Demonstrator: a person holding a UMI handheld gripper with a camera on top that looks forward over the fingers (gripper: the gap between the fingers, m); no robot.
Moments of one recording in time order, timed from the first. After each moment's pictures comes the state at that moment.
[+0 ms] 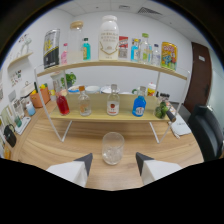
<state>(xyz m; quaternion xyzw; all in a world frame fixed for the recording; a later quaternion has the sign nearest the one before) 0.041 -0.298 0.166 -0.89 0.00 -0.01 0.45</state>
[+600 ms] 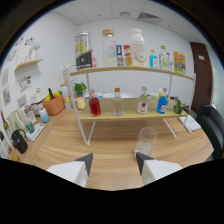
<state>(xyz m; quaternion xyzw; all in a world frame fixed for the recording) -0.067 -0.327 0.167 -0.86 0.00 0.03 0.51</state>
